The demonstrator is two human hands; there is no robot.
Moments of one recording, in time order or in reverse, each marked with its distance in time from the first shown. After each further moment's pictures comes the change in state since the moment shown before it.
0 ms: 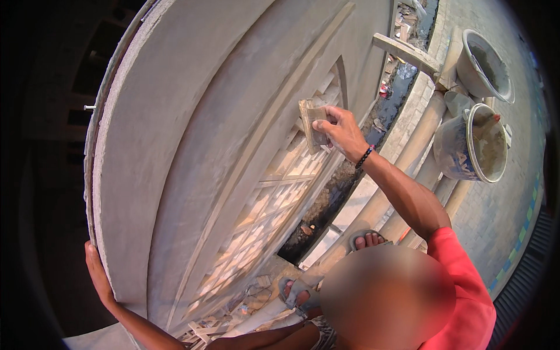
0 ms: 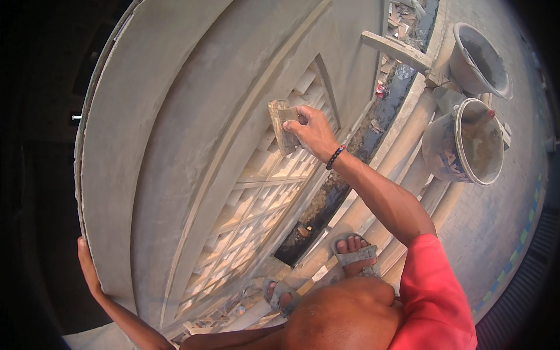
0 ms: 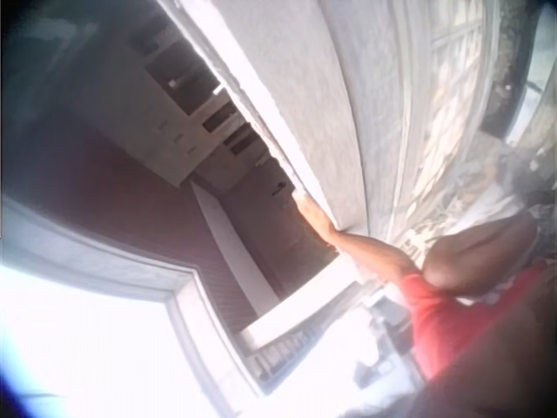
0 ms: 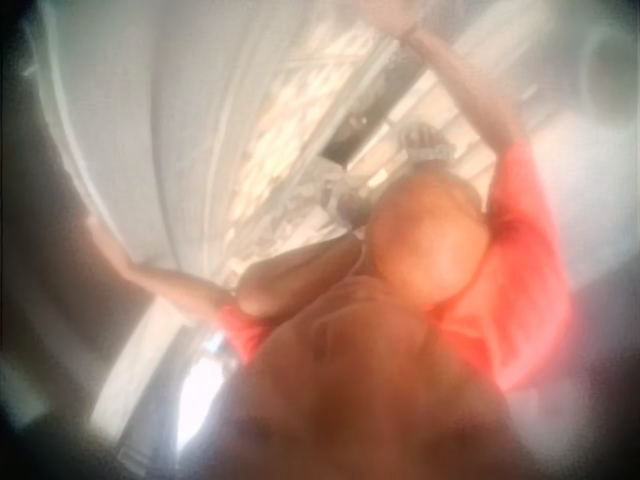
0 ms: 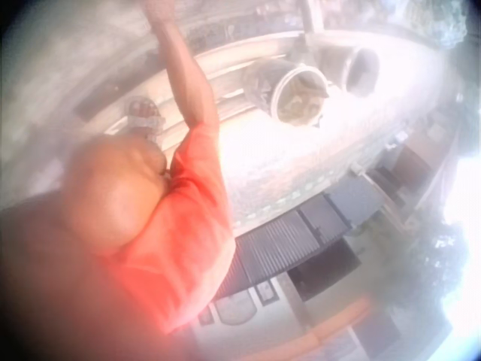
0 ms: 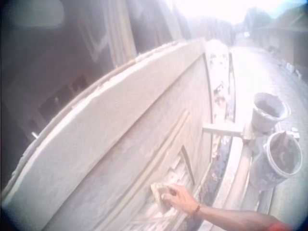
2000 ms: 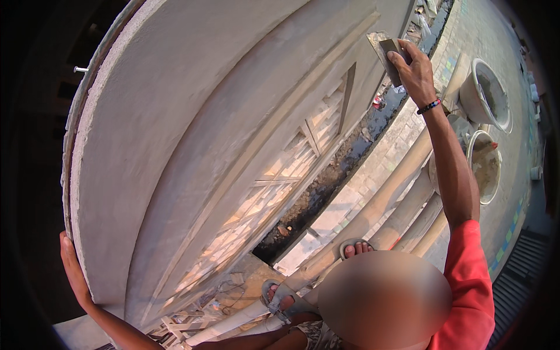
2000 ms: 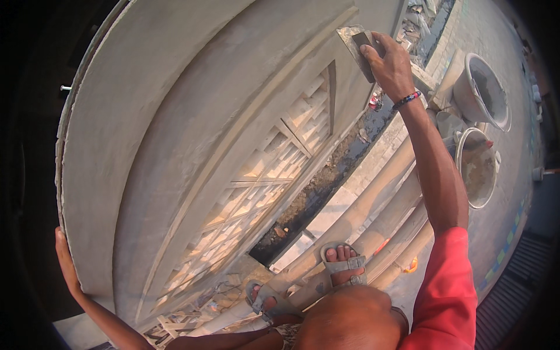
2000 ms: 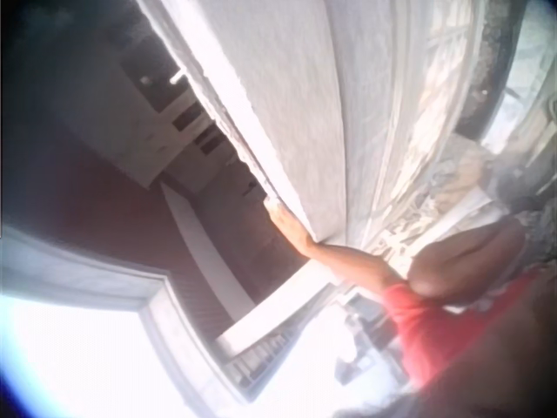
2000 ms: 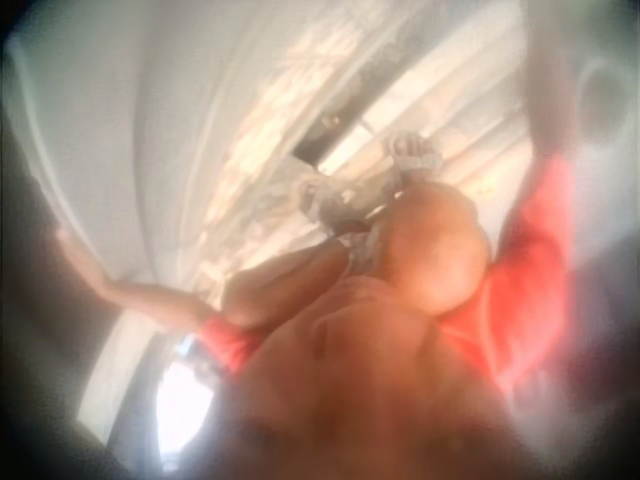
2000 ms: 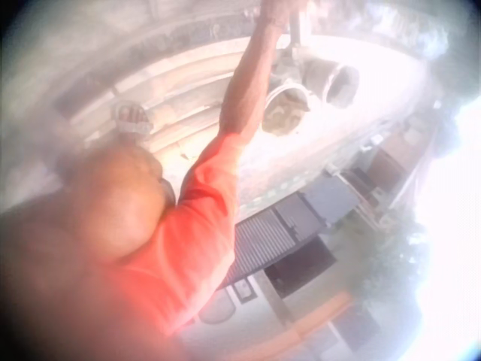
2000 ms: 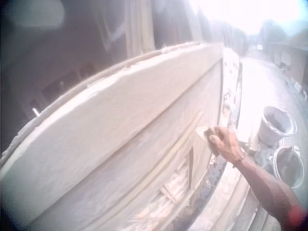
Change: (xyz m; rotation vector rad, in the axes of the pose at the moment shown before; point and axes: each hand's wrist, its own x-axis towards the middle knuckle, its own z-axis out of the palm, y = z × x) left_hand 0.002 -0.007 -0.005 0.140 0.035 -0.106; right_hand 0.081 -0.088 -0.145 -0.899 0.449 -0.453
